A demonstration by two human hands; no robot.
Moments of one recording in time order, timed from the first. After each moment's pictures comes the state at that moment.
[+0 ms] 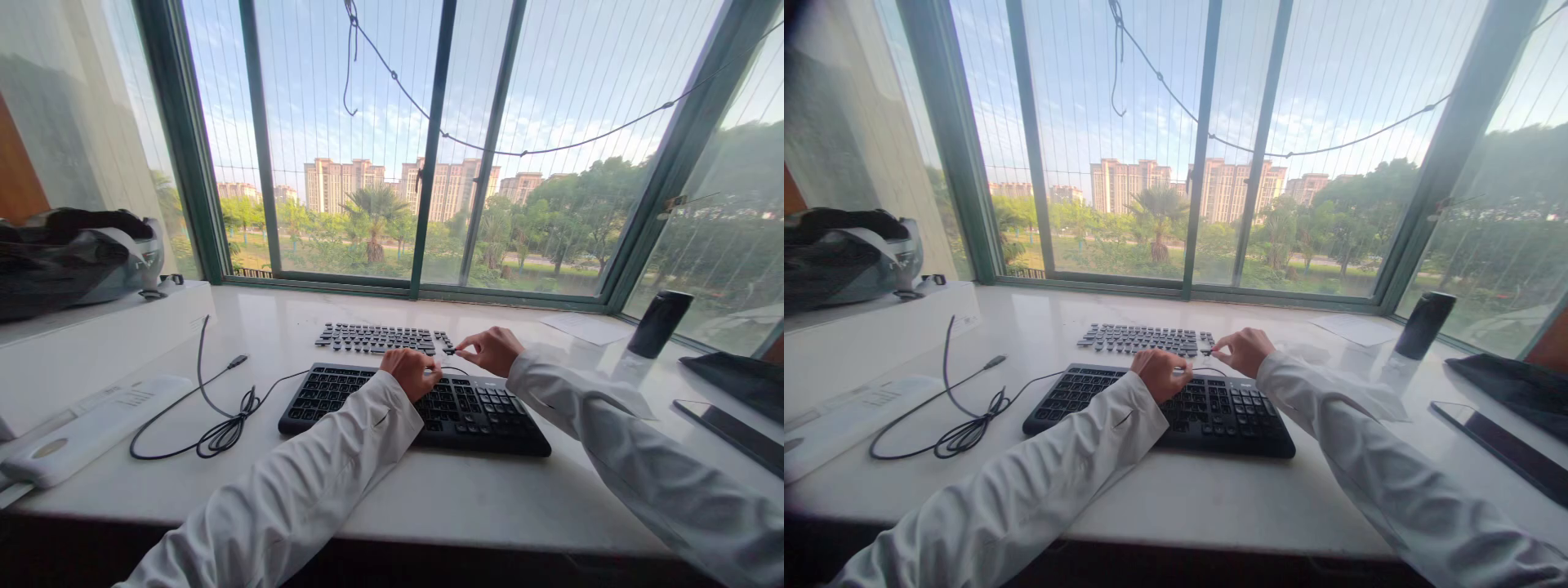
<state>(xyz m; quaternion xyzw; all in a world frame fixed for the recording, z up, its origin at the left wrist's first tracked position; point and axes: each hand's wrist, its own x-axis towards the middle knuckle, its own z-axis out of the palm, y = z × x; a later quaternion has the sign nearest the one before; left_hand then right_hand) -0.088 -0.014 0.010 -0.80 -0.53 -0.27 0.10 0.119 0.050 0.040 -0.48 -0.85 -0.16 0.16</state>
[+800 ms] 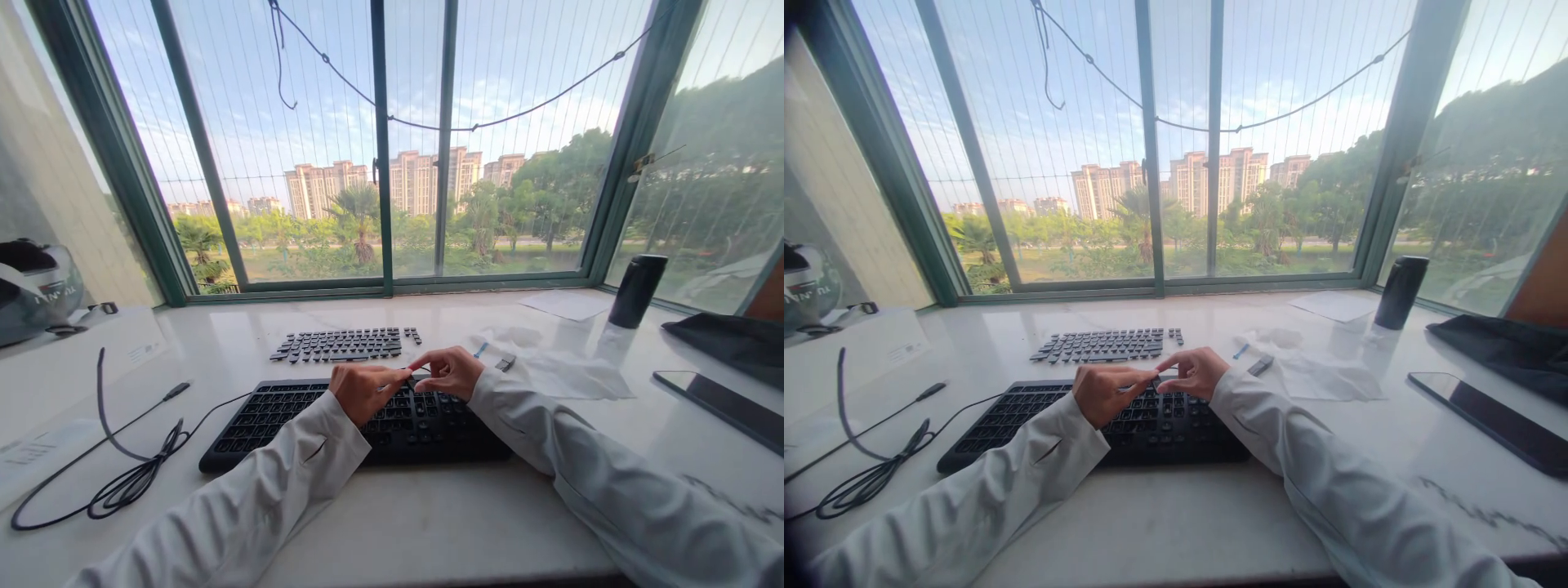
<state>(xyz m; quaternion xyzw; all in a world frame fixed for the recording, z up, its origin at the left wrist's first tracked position) -0.081 -0.016 -0.002 -0.84 -0.37 -0.37 0.16 0.131 0.030 0.007 -0.32 -0.85 0.30 0.30</state>
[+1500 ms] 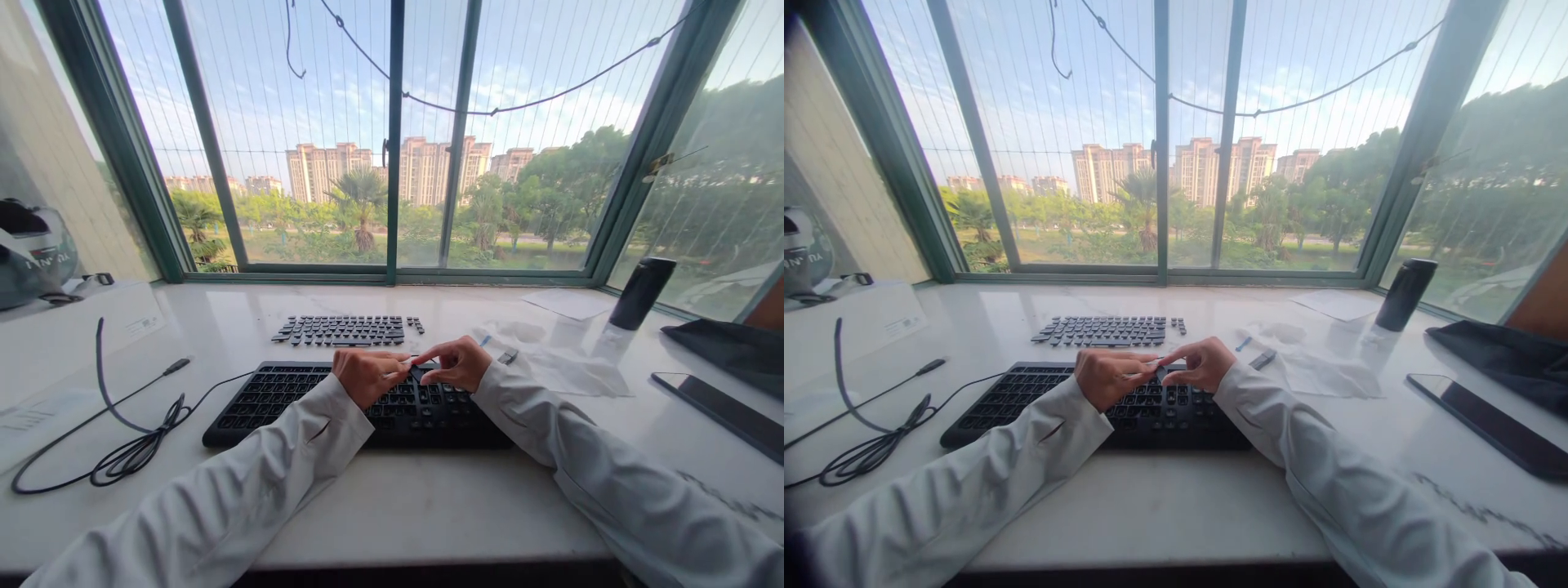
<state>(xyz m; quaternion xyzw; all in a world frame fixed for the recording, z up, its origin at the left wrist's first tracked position) -0.084 -0.016 -0.001 -0.83 -0.35 -0.41 0.14 0.131 0.021 0.012 -0.33 -0.86 0.25 0.30</state>
